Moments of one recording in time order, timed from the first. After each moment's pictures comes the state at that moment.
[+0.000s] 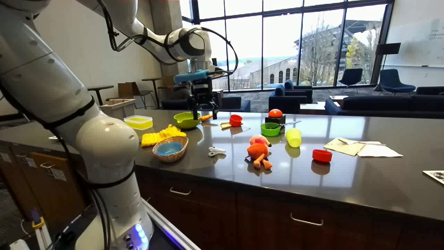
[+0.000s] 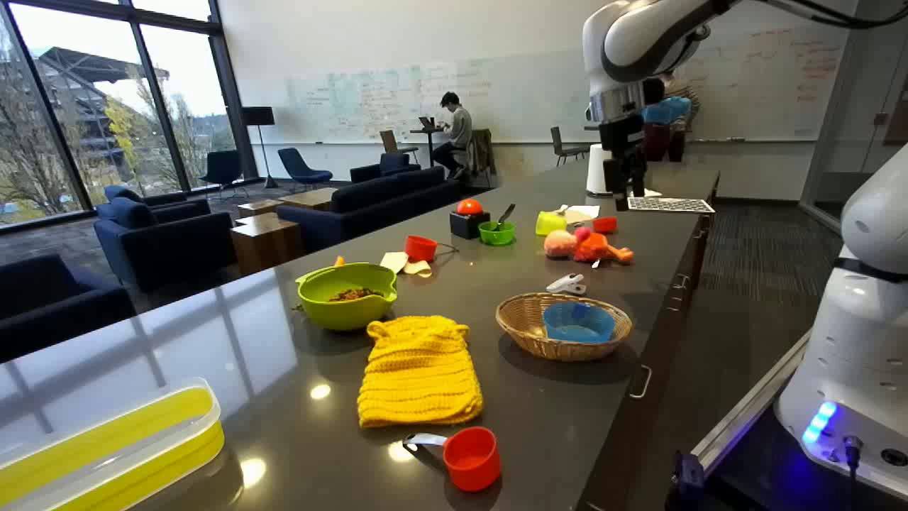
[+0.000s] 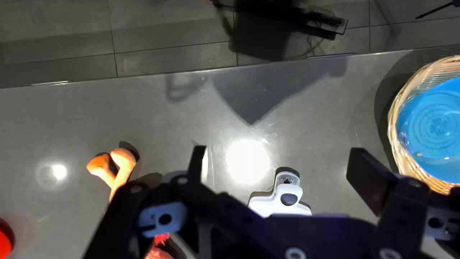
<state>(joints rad) 0.02 -0.43 0.02 -2.46 -0.12 1.84 -0.14</state>
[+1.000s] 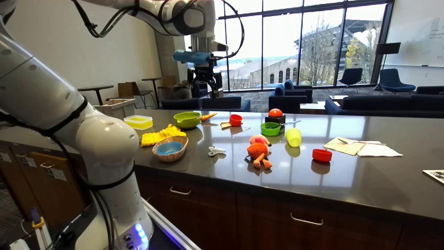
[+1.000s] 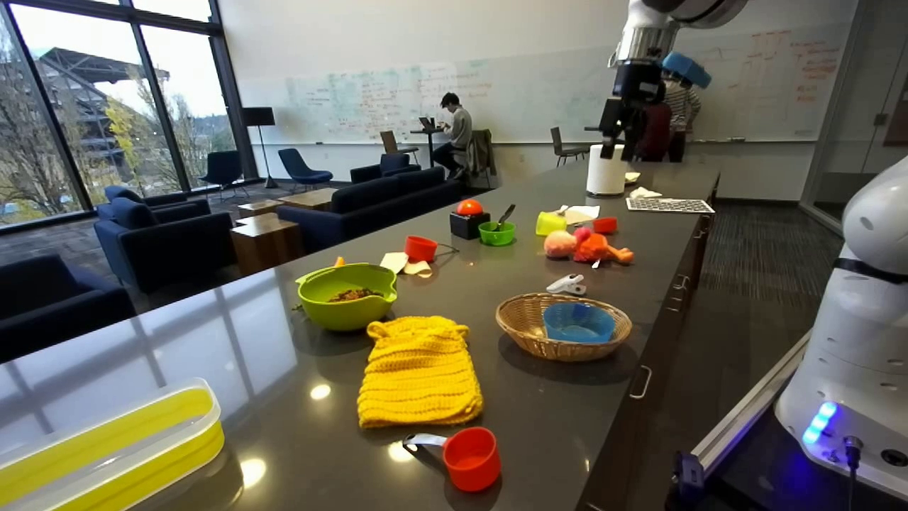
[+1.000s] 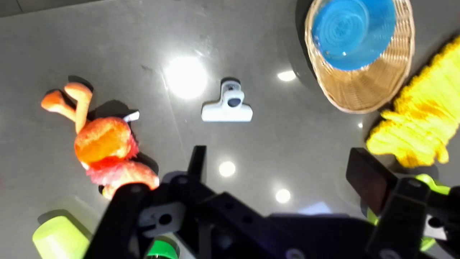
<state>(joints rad) 0.03 -0.60 -0.11 -2.41 0.14 1.89 -0.24</state>
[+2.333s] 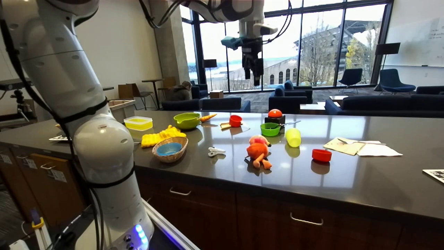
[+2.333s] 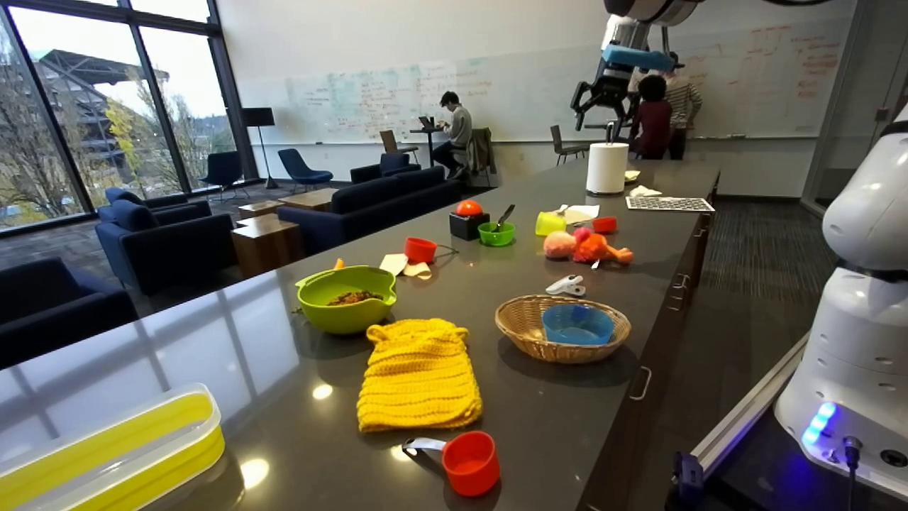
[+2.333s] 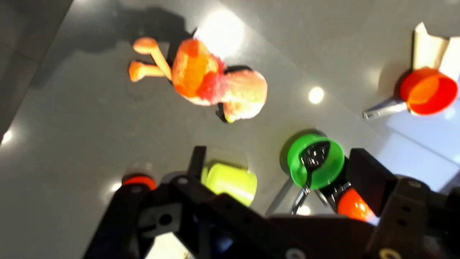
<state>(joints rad) -0.14 -0.18 -0.16 -1.97 0.15 1.94 0.29</state>
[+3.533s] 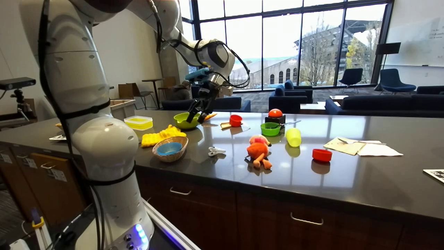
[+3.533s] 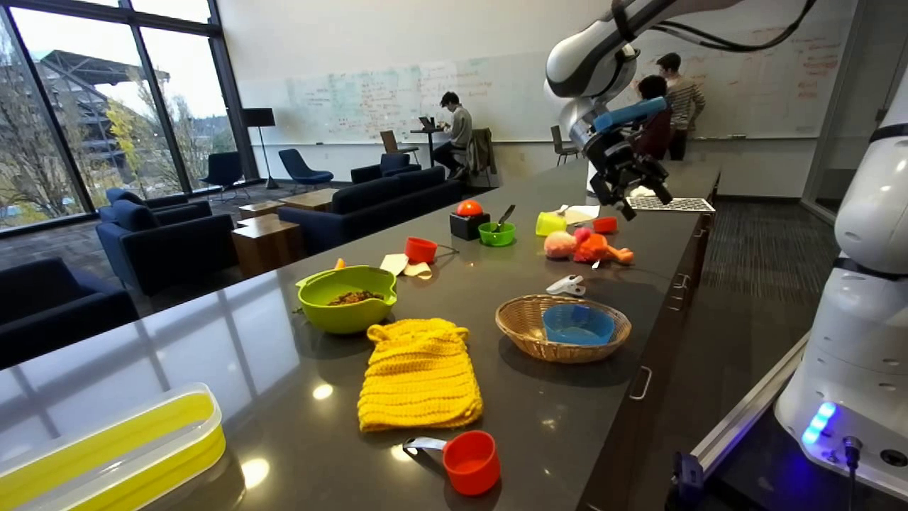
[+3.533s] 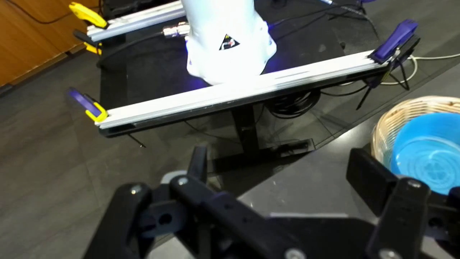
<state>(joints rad) -0.02 -0.06 0.01 -2.15 0.01 1.32 0.26</state>
